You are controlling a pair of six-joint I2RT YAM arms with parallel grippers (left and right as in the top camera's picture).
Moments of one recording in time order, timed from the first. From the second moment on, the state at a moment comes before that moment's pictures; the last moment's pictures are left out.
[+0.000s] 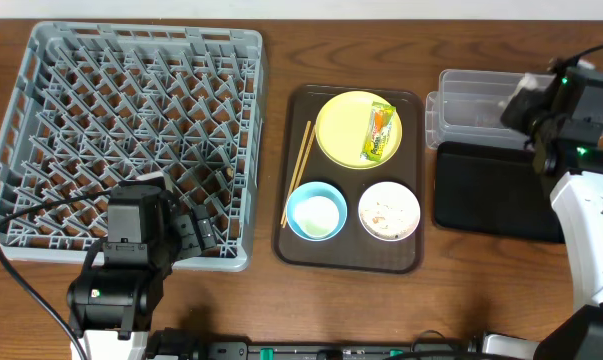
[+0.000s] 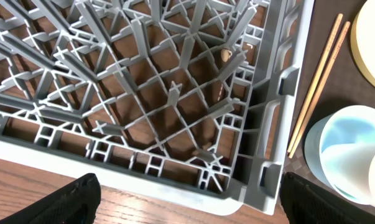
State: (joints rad) left arm -0.05 0.80 0.83 -1.00 -0.03 -0.30; right arm -0.19 1.47 1.12 -0.26 0.01 0.28
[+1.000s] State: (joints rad) left arm -0.05 0.80 0.83 -1.01 -0.03 -0.30; right arm -0.22 1.69 1.13 -0.12 0.14 0.26
